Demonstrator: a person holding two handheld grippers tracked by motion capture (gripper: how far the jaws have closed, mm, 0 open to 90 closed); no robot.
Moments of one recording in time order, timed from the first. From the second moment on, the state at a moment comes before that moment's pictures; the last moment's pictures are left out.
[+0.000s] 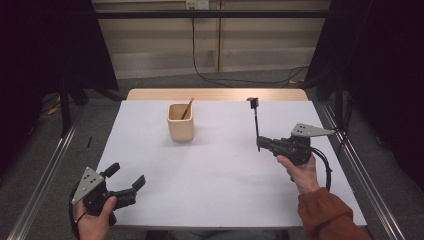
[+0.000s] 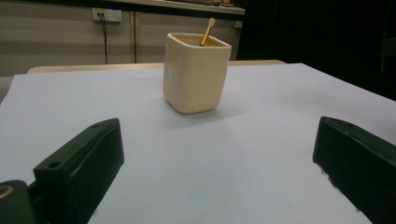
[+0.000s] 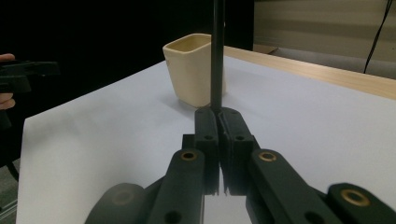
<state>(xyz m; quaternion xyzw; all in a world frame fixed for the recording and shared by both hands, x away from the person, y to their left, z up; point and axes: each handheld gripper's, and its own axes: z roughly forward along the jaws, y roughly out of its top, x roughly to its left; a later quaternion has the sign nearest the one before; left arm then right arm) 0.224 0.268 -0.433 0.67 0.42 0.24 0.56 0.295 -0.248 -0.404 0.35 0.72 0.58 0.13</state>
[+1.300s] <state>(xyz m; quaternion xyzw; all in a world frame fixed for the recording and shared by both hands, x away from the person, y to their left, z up) 0.226 0.266 -0.434 0.67 0.42 0.24 0.56 0.291 -0.162 -0.384 0.25 0.75 0.61 0.07</state>
